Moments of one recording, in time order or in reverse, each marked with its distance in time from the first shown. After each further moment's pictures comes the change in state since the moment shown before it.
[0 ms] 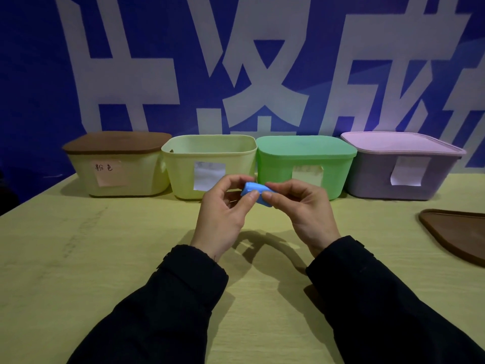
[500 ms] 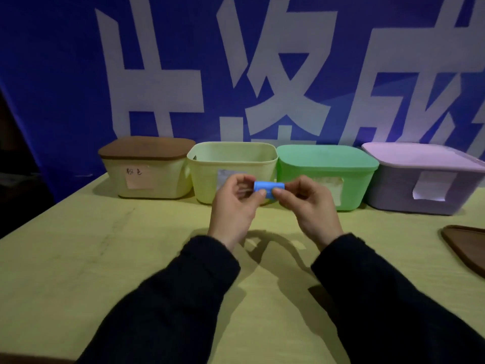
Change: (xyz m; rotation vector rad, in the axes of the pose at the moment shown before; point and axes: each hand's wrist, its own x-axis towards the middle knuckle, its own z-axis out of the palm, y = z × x) left_hand 0.027 0.003 -0.018 0.002 0.116 -0.078; right_hand 0.033 0.005 0.020 -0.173 -0.003 -0.046
